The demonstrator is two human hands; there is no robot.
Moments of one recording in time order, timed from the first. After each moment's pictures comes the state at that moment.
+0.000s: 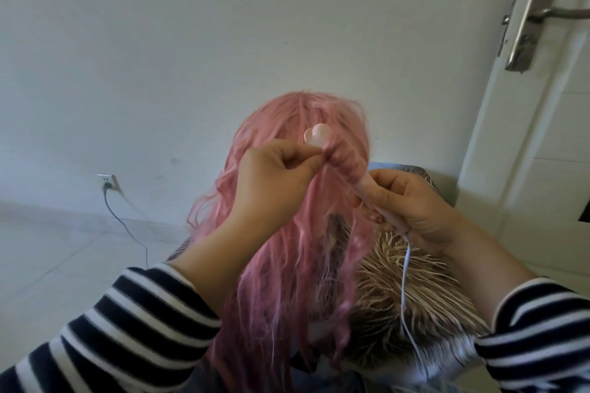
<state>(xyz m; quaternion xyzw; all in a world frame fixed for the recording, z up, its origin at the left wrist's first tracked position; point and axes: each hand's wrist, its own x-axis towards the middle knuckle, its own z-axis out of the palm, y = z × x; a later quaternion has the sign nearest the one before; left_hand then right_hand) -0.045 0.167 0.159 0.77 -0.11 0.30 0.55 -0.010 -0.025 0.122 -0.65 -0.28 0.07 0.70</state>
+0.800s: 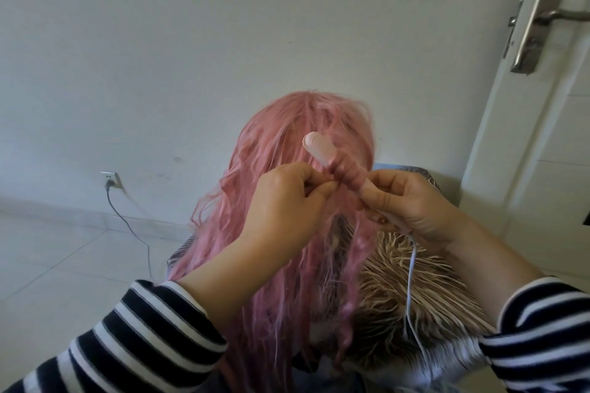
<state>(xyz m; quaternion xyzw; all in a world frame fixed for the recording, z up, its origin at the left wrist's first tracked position) -0.054 0.164 0.142 0.85 -0.12 0.29 0.42 -0.009 -0.019 0.123 -0.68 -0.25 0.06 0.69</state>
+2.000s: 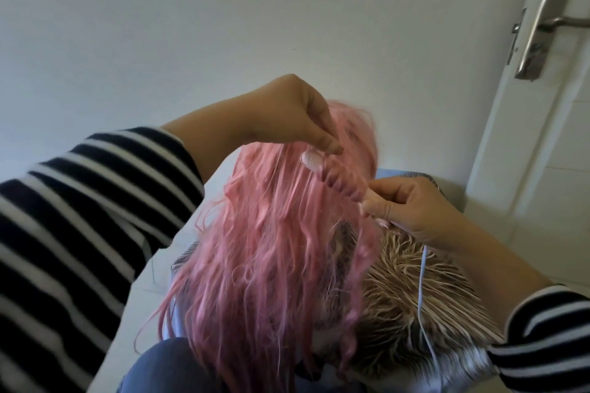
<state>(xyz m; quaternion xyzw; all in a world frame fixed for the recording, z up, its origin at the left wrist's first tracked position) -0.018 0.189 0.250 0.93 -0.25 0.11 0.27 -0.016 -0.018 0.132 -0.76 -0.24 -0.02 0.60</state>
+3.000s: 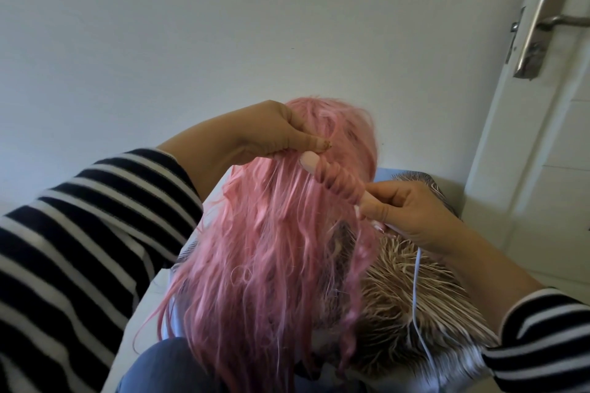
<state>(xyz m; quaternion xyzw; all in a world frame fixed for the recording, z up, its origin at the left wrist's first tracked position) 0.000 0.200 0.229 0.88 -0.15 -0.01 0.45 -0.020 -0.015 0.127 -0.75 -0.26 -0.03 0.61</state>
